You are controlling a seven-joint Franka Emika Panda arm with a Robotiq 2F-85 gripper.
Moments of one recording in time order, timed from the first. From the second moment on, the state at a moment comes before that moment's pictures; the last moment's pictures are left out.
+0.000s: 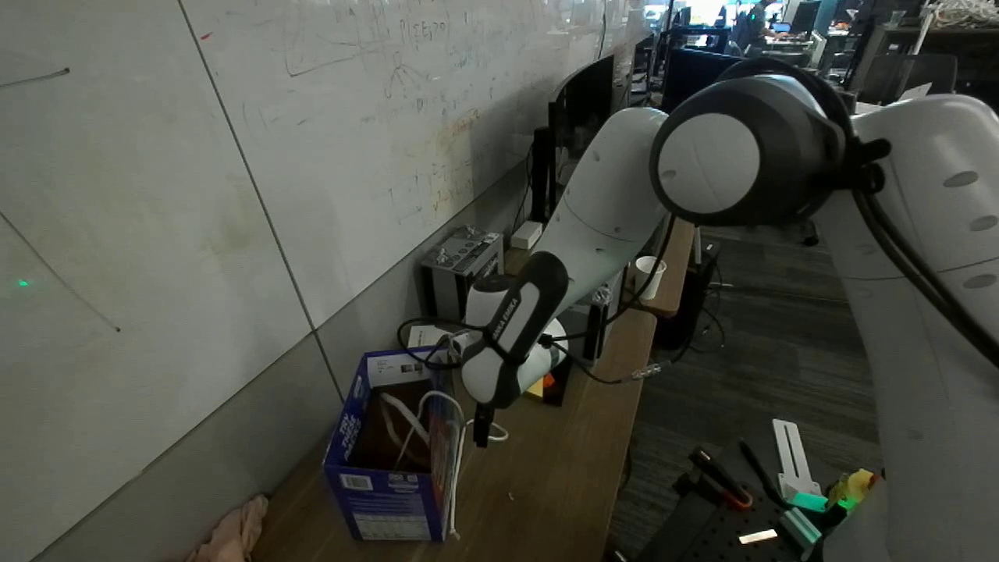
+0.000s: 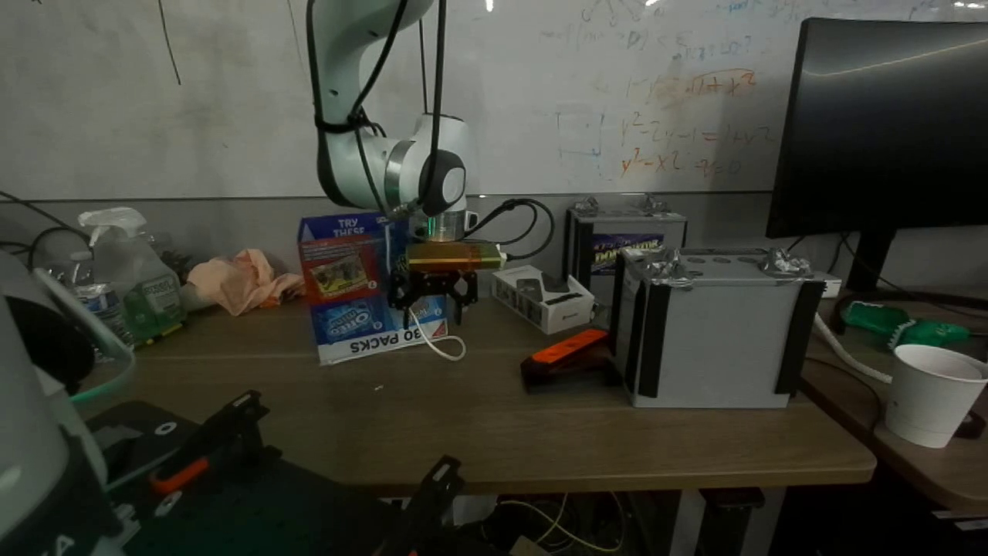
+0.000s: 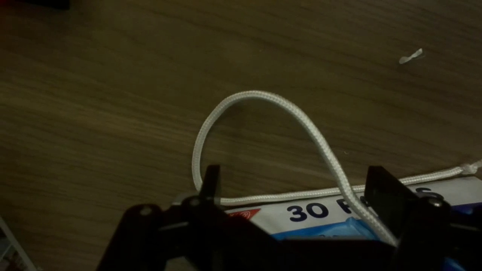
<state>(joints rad) -0.01 0.65 0.20 -2.16 -0.03 2.82 -0.60</state>
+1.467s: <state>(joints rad) -0.01 0.55 0.23 -2.15 -0.06 2.66 -0.41</state>
